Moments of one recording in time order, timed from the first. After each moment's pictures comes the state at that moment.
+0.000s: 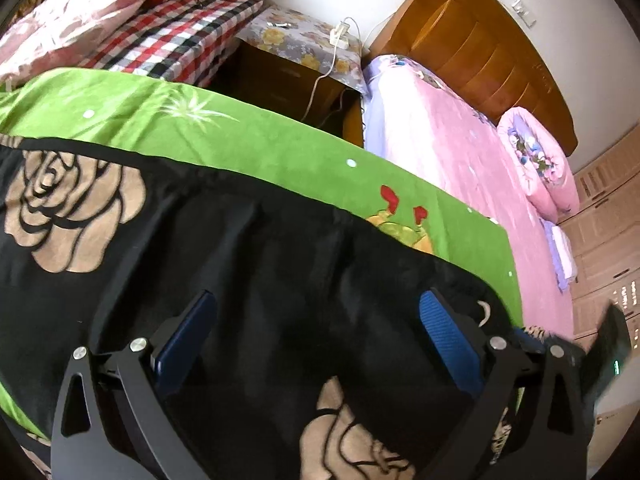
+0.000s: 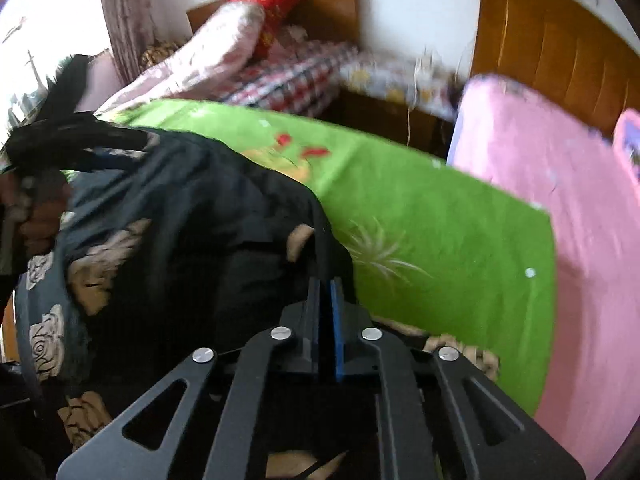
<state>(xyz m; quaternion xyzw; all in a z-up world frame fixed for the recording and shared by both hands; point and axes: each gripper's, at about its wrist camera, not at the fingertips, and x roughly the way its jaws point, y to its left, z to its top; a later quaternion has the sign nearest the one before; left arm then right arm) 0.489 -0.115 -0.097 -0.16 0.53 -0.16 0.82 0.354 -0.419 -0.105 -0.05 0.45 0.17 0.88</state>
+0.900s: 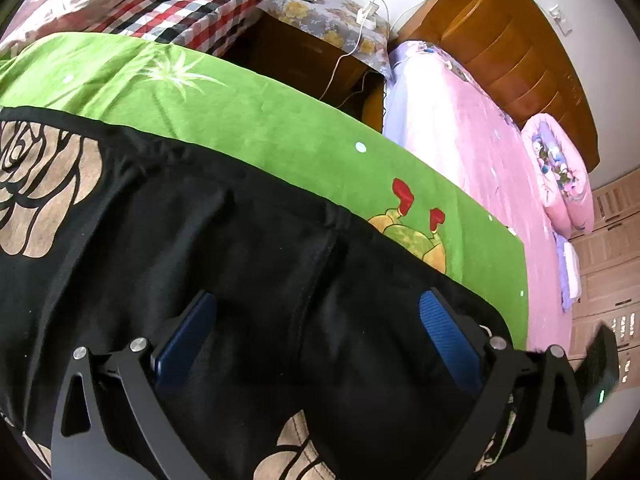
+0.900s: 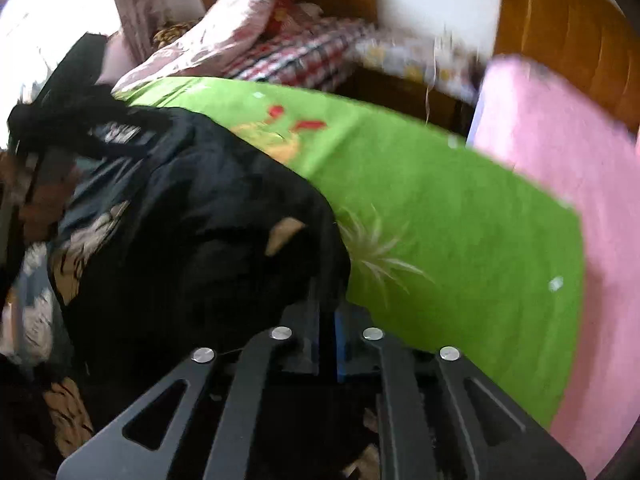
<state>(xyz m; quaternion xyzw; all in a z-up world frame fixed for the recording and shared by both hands) 0.517 -0.136 -0.121 -0.18 0.58 -0.11 0.79 0.392 -0.430 -0.130 -0.07 0.49 0.20 0.85</state>
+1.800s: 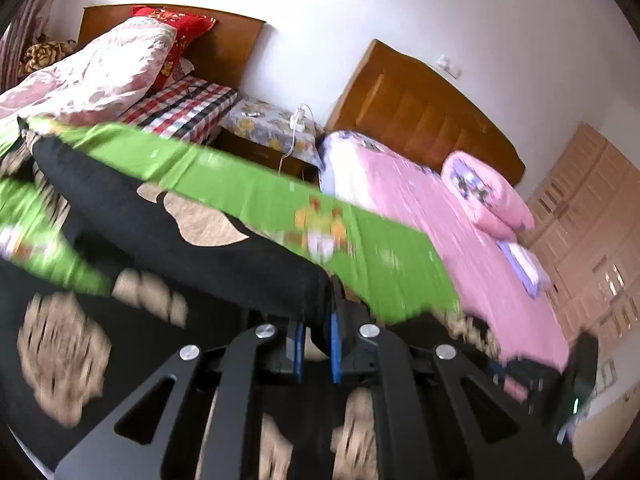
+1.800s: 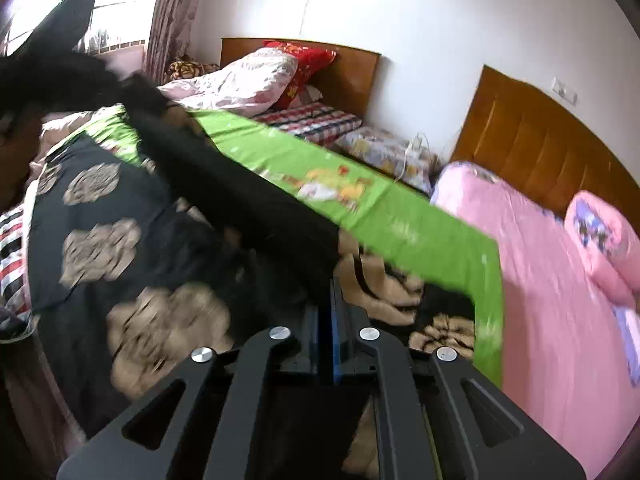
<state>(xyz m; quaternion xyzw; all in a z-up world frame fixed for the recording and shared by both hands) 0.242 -0.075 -0.014 -0.15 0.38 -0.19 0.89 0.156 -0.372 -0.076 -0.14 0.33 0.14 0.92</state>
